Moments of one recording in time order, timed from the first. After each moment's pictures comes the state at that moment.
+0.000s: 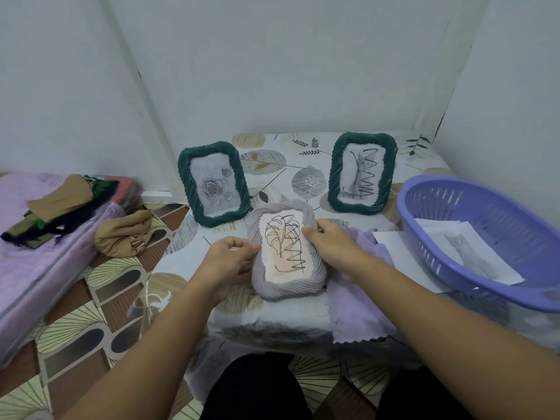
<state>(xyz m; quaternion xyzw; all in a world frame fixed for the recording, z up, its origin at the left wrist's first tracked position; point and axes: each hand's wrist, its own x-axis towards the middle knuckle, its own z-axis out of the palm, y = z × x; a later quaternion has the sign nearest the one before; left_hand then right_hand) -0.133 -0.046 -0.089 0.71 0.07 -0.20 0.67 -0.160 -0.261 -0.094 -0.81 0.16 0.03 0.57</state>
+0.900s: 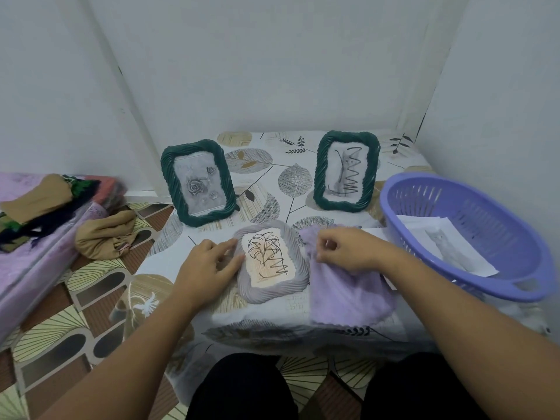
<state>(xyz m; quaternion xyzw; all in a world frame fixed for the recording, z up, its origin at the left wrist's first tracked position) -0.116 -0.013 -0.137 0.95 -0.18 0.04 0.26 -0.190 -0.320 -0.073 -0.96 0.00 0.12 0.26</state>
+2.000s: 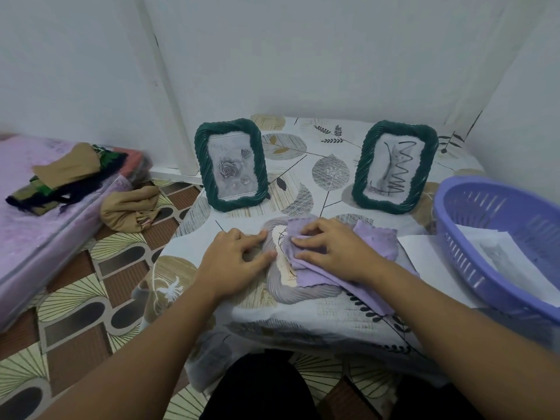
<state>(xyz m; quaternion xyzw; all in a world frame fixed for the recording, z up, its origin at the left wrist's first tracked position) -0.109 -0.006 -0.148 0.94 -0.17 0.04 0.28 -0.134 -0.266 -0.133 -0.96 -0.17 -0.02 0.24</state>
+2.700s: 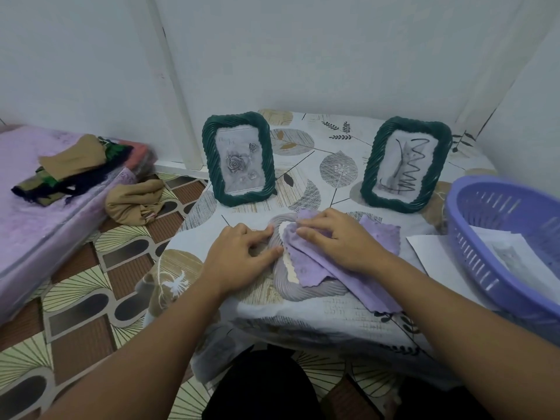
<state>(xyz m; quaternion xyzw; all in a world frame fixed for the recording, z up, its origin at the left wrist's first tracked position) -0.108 -0.005 -0.148 0.94 -0.17 0.04 0.28 -0.130 -0.254 -0.122 -0.94 -0.11 -0.04 0.33</state>
